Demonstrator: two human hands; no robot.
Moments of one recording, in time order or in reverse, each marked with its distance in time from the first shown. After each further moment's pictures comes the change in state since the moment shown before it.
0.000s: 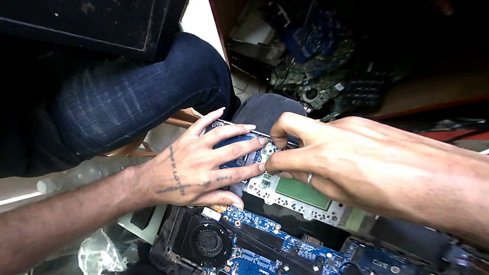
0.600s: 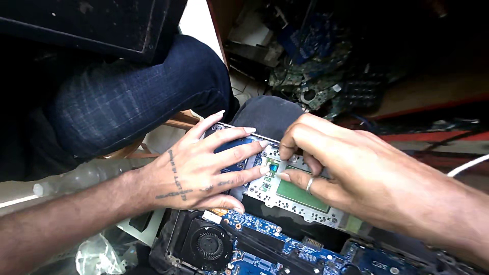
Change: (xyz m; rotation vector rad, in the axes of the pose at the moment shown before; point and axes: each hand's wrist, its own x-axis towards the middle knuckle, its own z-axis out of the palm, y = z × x) left_hand 0.002 0.001 -0.002 0.018 -0.015 0.003; right_hand -0.008 -0.013 0.013 0.159 0.159 0.316
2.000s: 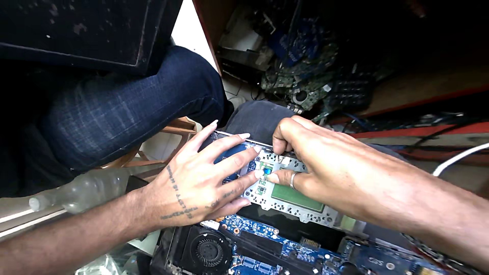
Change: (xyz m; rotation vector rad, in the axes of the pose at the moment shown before) left_hand 0.008 0.015 0.001 0.056 0.057 -0.061; right_hand 0.017 -0.022 -0.007 -0.001 -0.197 0.386
